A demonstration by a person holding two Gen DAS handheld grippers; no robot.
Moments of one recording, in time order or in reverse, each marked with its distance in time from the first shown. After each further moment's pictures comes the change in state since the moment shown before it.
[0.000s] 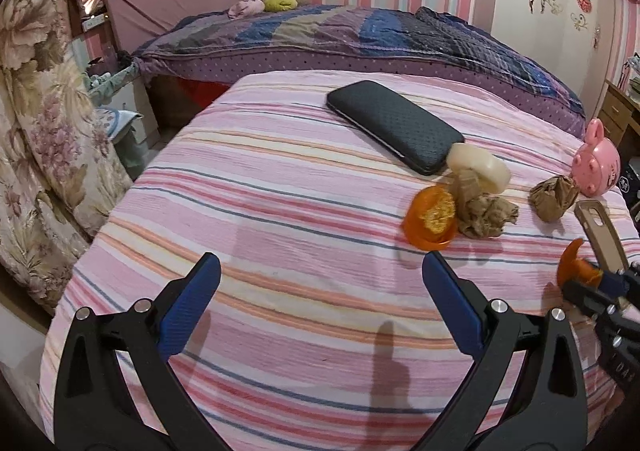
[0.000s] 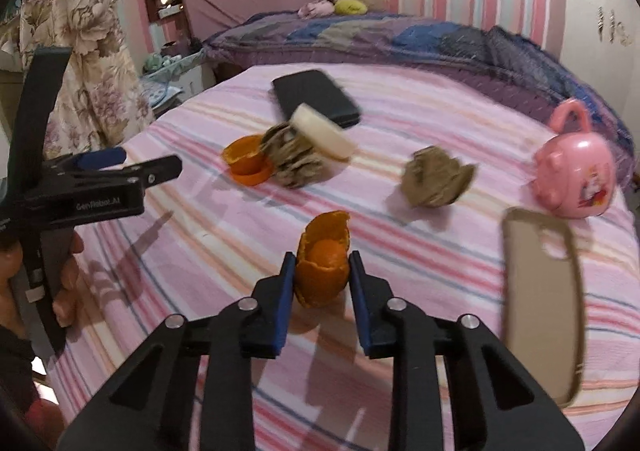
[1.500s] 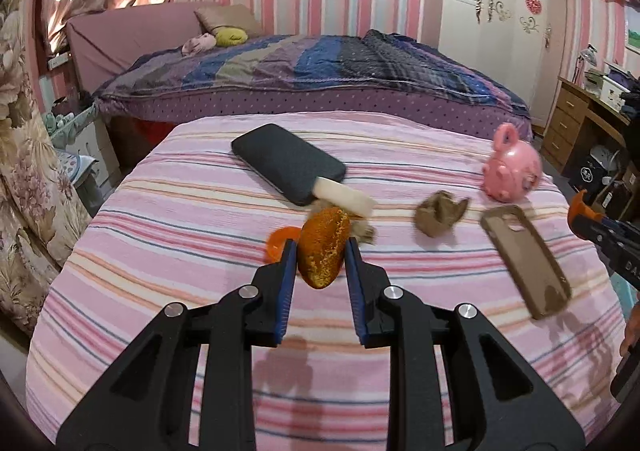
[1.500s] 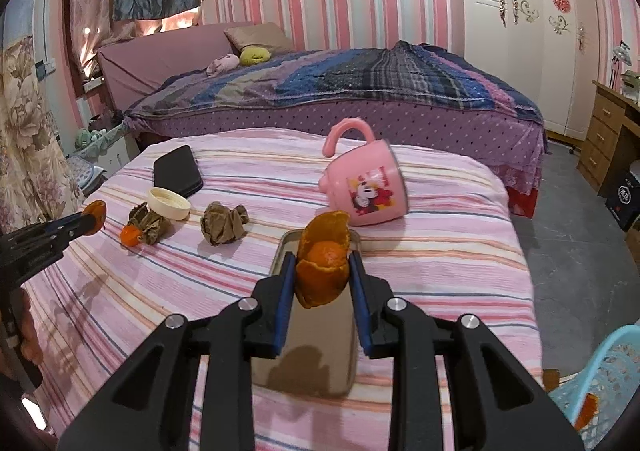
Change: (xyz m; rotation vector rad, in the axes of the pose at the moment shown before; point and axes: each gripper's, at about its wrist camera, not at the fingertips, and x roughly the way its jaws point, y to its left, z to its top) left arm -0.062 -0.082 -0.003 0.082 -0.115 -0.132; right arm -0.087 -0.125 -0.013 0.204 -0.133 -0.198
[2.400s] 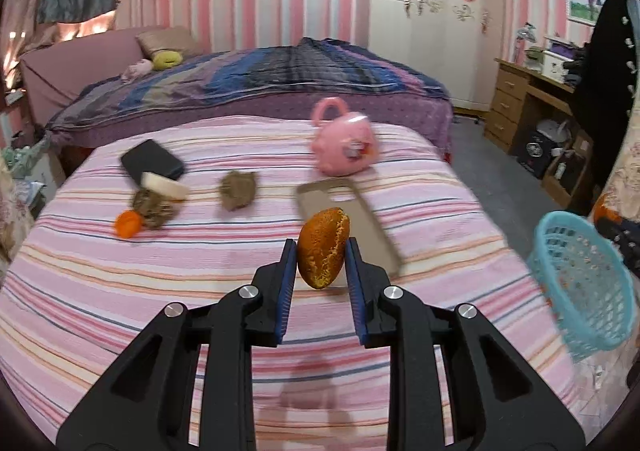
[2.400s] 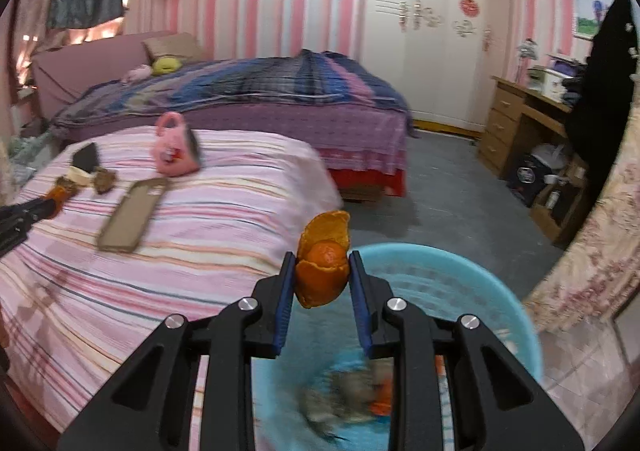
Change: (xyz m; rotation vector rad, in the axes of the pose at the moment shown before) left arm -0.055 -0.175 -0.045 0.115 -0.039 -0.170; right arm -0.148 -0.171 -0.079 0.072 -0.019 -0.363
